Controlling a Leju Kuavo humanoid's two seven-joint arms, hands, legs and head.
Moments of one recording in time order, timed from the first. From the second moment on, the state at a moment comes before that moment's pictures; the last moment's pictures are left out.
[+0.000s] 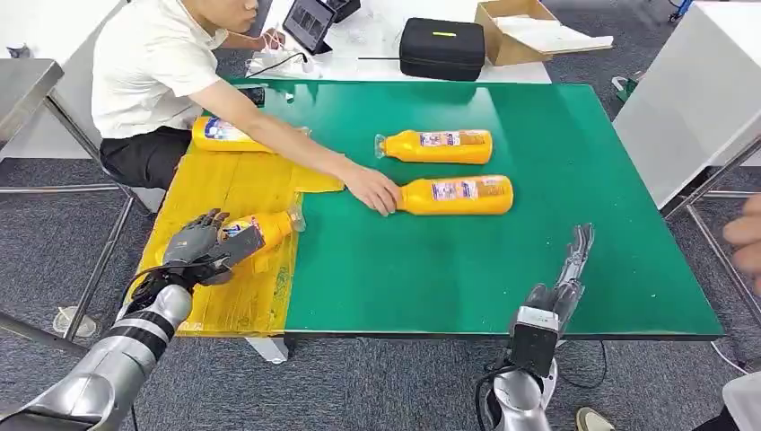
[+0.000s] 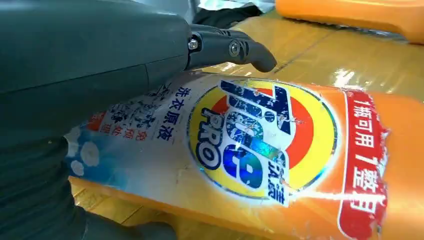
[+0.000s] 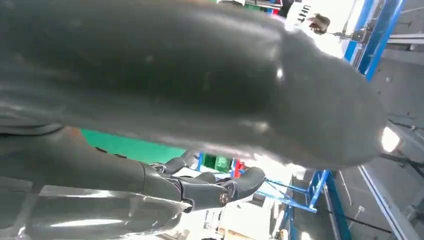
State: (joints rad) left arm -0.63 0.06 -0.34 -0.44 -0.86 0.01 -0.22; right arm 0.02 0.18 0.09 -1.48 0.19 -0.70 -0.70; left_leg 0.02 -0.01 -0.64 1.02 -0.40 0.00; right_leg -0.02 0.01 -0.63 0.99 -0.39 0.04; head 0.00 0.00
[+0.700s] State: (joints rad) left arm -0.32 0.07 -0.41 -1.03 -0.81 0.20 -0.35; right arm 0.04 0.16 0.10 -1.46 0.44 -0.70 -0.70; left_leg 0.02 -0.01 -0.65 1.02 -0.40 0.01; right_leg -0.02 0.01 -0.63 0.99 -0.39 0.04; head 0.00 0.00
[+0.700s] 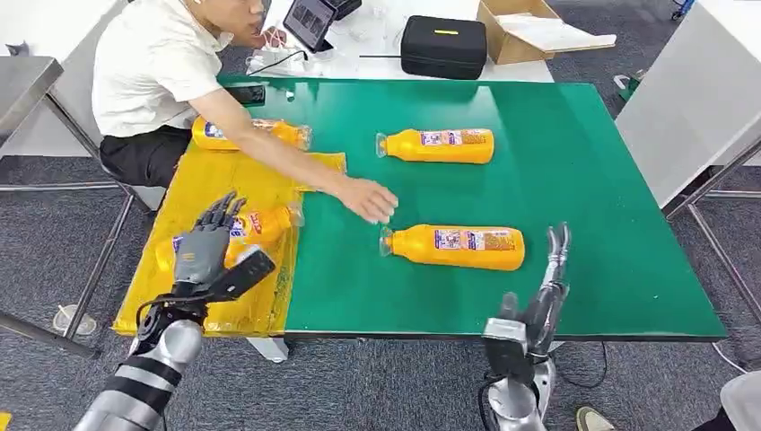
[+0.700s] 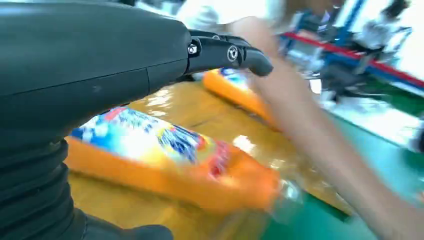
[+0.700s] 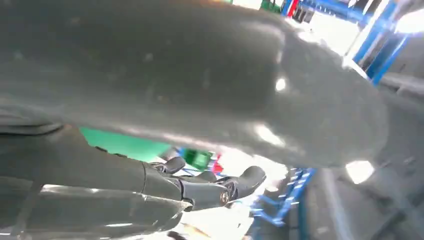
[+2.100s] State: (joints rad) left arm -0.12 -0.12 -0.65 -1.24 -0.44 0.21 -0.48; right arm -0.32 -0.09 -0.04 -0.79 1.20 -0.70 -0.43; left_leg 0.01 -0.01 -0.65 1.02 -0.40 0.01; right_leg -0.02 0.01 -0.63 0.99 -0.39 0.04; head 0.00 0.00
